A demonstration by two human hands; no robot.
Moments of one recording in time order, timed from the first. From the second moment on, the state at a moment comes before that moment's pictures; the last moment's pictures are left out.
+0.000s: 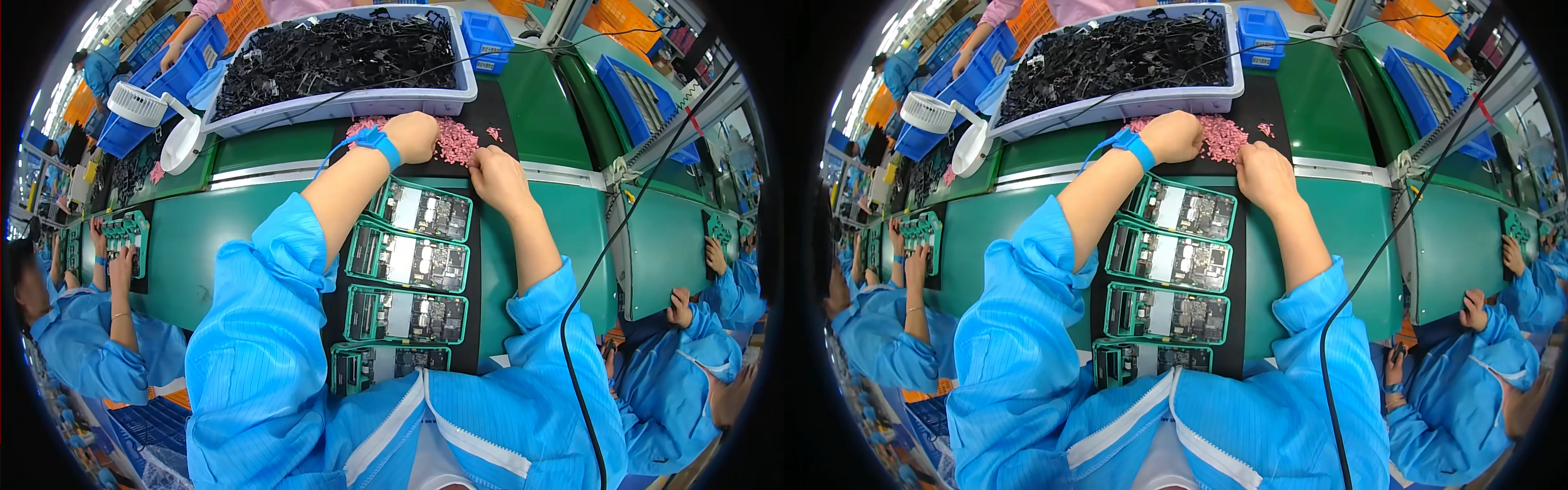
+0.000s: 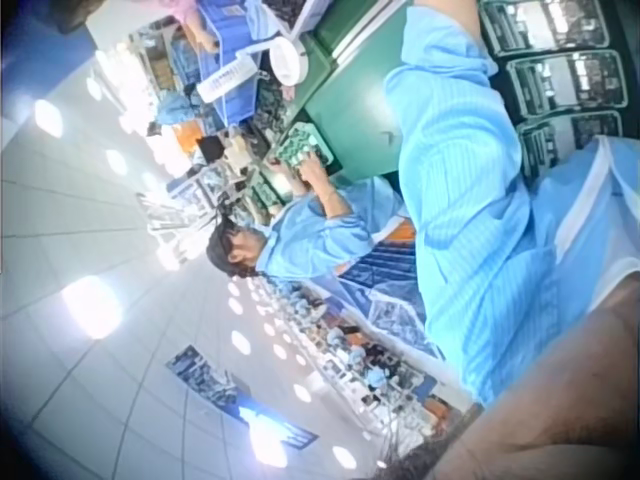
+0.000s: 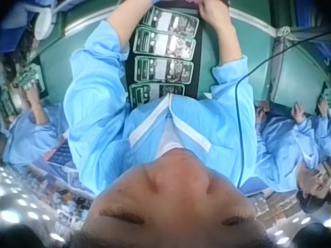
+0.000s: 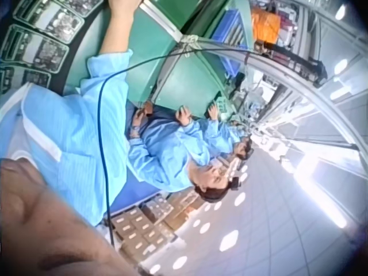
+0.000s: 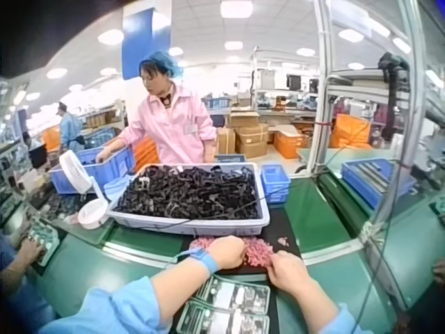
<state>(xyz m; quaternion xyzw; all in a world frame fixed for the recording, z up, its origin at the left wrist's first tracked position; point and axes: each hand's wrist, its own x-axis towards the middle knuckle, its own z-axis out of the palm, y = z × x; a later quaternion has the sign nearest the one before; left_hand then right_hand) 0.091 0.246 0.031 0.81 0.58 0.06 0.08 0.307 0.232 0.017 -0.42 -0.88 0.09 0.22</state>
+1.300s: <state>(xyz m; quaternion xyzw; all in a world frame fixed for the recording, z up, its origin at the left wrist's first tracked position) 0.009 0.048 0.043 0.56 0.66 0.43 0.26 0.341 0.176 0.021 -0.47 -0.54 0.64 0.27</state>
